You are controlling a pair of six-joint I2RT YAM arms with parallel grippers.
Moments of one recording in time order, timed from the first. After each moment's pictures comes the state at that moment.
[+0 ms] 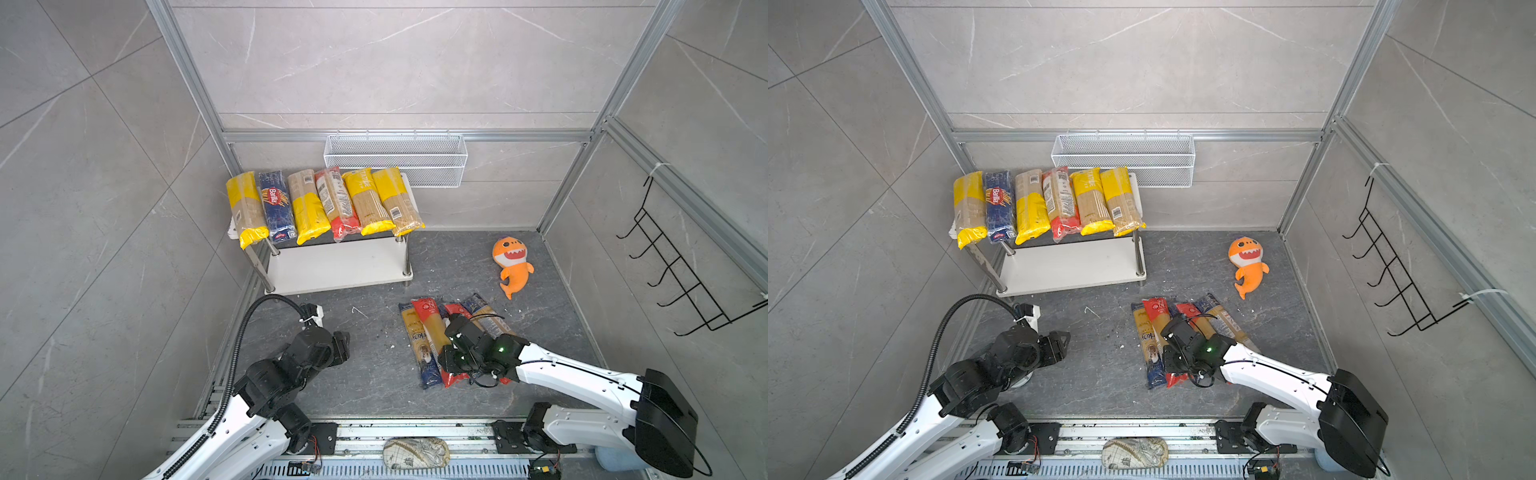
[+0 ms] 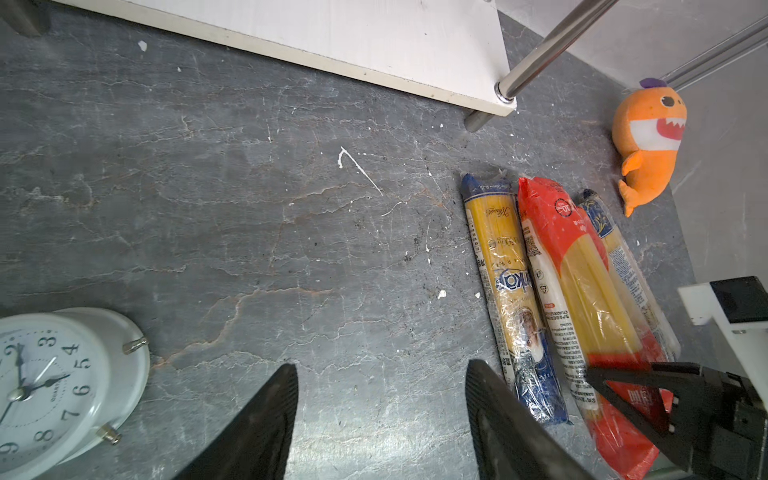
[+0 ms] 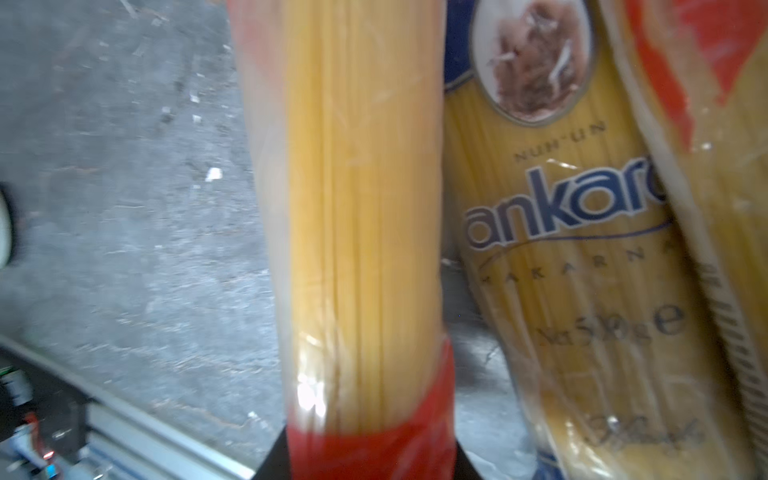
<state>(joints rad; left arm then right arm) -0.76 0.60 0.71 -0.87 -0.29 -0.82 0.89 1.19 0.71 -0.56 0.00 0.79</state>
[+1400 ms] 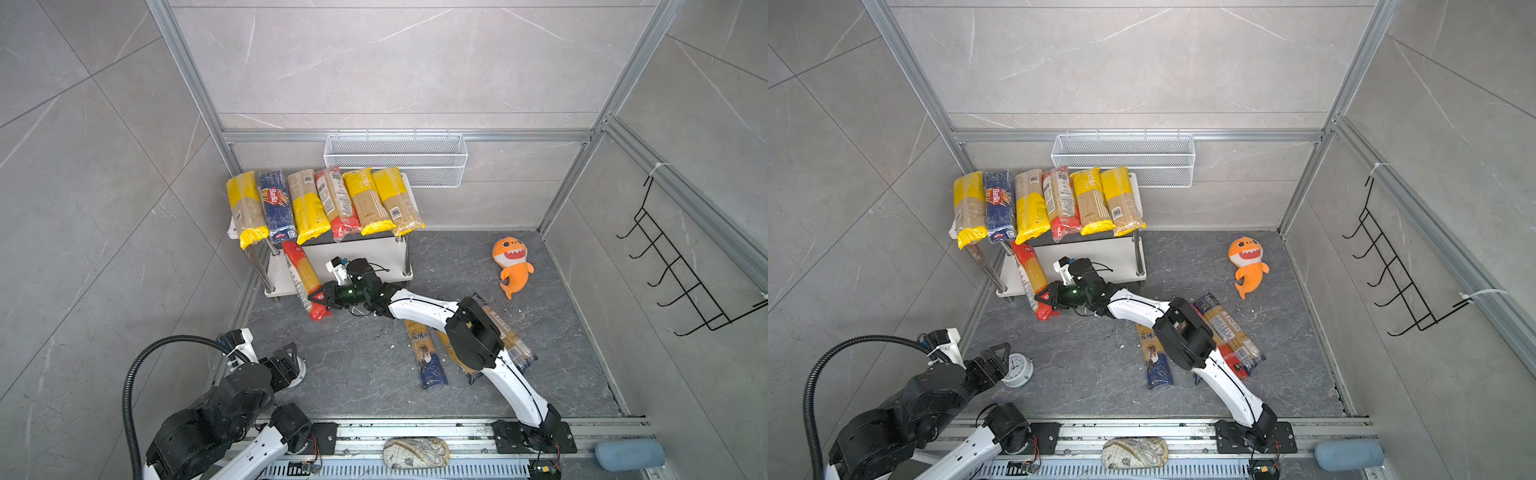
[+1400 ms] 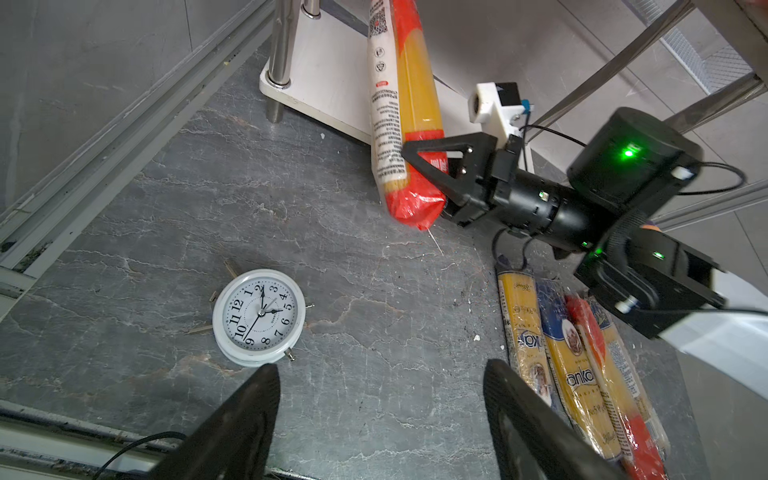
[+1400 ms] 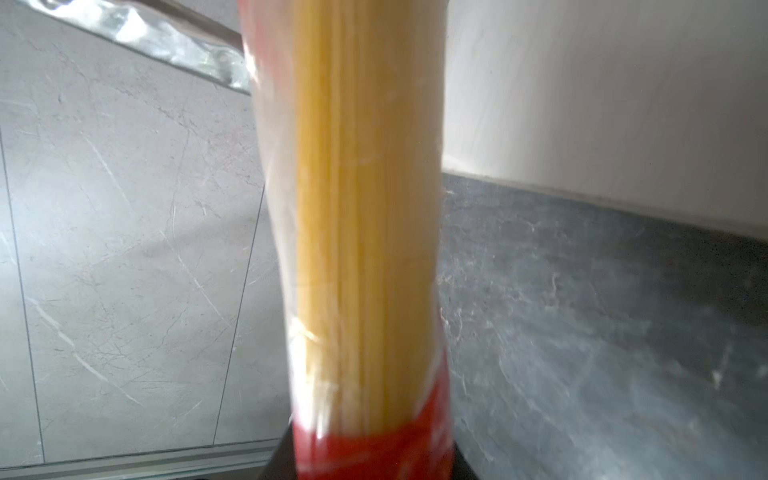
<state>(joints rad) -0.76 0.31 0.97 -1.36 -0.55 -0.97 0.91 2.52 2.08 0.15 -0.57 1.01</state>
